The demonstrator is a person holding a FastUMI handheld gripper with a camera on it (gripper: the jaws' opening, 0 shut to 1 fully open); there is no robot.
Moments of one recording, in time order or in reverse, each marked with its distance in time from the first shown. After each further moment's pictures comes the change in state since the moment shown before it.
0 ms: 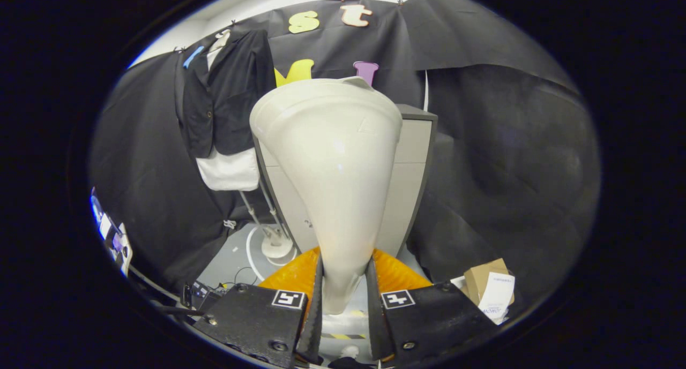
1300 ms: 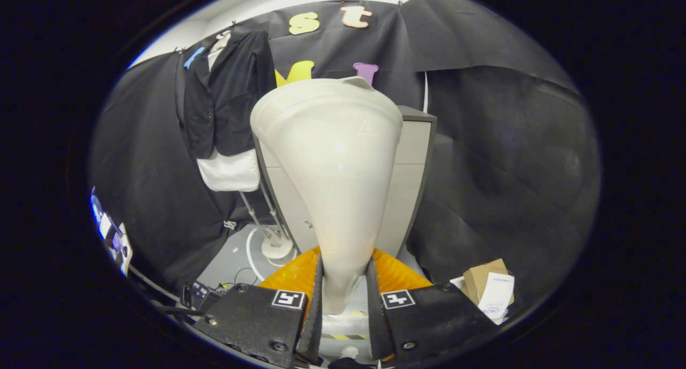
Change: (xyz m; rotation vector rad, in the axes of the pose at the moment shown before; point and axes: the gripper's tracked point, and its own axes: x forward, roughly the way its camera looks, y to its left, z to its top) arm -0.004 -0.001 -0.002 -0.006 -0.008 -0.003
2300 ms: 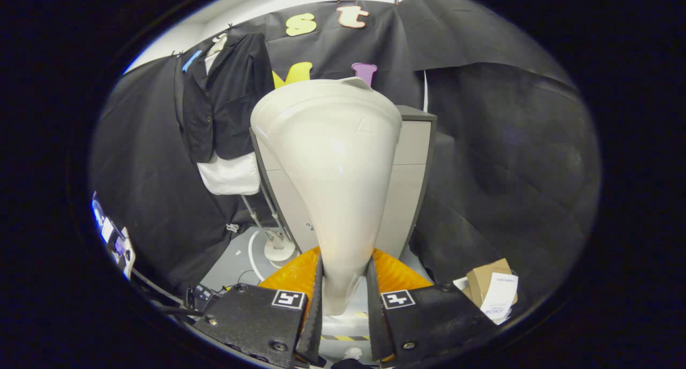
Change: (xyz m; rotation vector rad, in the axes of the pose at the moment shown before) arm 0.004 -0.005 0.002 0.025 -0.013 0.017
